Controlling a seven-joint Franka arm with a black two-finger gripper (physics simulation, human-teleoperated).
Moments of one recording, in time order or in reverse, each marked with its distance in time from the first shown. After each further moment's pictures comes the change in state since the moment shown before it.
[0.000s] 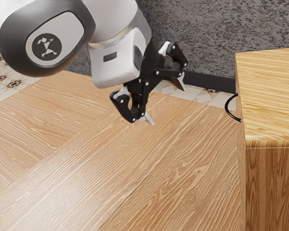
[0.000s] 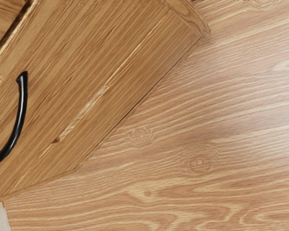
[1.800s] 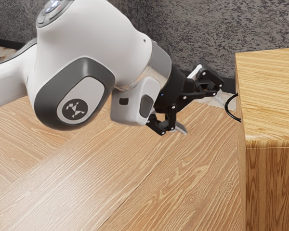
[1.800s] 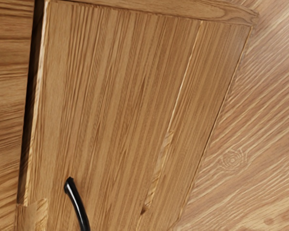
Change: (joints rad) arm -0.325 -0.052 0.276 -0.276 0.003 0.464 0.340
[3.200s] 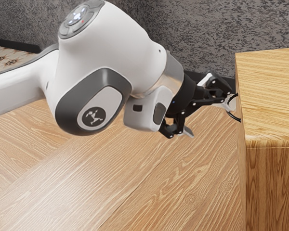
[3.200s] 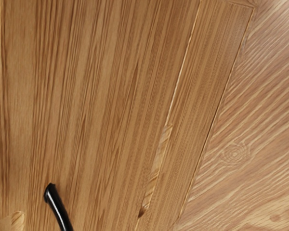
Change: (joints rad) arm -0.019 0.056 0.028 0.005 0.023 0.039 0.015
